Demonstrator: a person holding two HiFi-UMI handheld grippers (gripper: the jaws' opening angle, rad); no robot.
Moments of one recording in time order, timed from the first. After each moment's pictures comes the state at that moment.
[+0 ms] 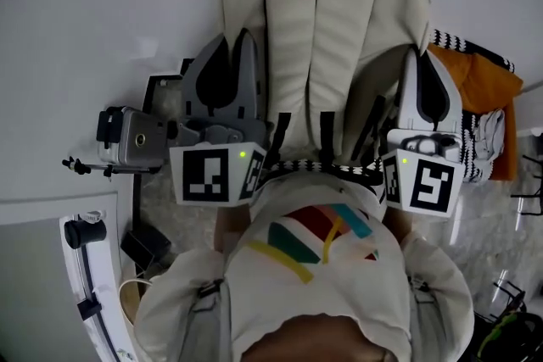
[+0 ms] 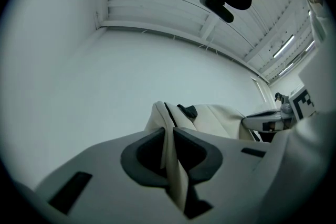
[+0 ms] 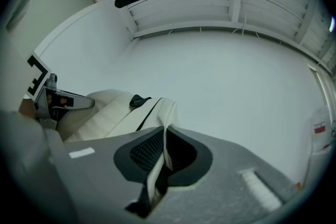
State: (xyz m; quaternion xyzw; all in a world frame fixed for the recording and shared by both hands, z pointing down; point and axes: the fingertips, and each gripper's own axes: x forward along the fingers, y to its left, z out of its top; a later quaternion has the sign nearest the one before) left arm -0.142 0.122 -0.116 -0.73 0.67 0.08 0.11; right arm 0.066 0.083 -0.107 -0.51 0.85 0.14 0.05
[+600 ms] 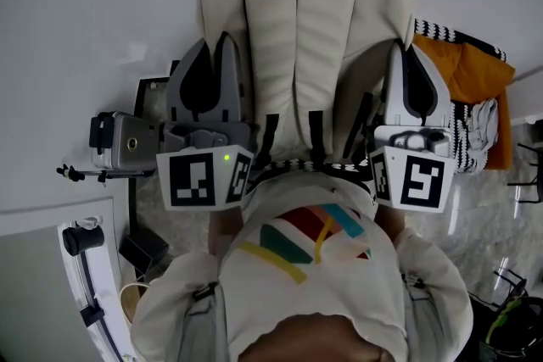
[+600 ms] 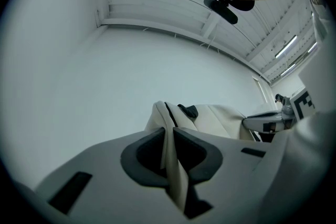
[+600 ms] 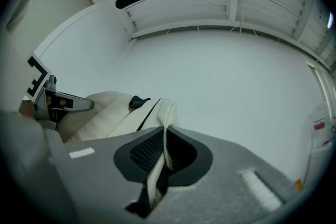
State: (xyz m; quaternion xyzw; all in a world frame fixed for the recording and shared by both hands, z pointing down) left arm -0.142 0.121 -0.112 -0.73 0.68 0.08 0.09; right arm 0.068 0.082 -0.103 -0.51 0.85 0.14 0.04
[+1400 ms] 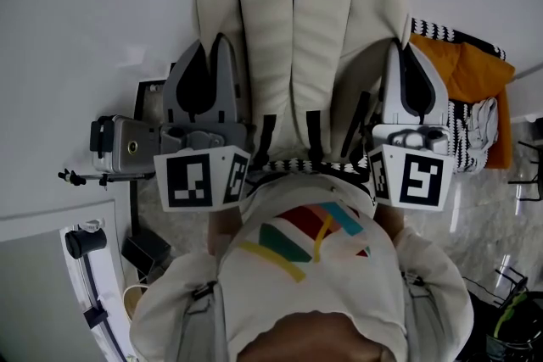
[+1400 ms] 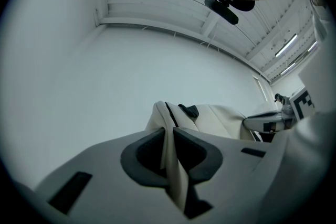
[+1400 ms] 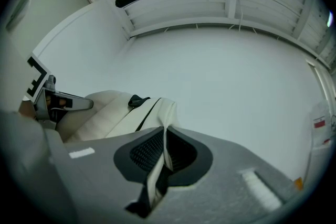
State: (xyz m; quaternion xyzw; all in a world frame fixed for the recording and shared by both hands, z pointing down) left arm -0.143 0.120 -0.113 -0.73 0.68 0.08 0.09; right arm 0.070 0.080 -0.101 -0.51 0.85 0.14 0.04
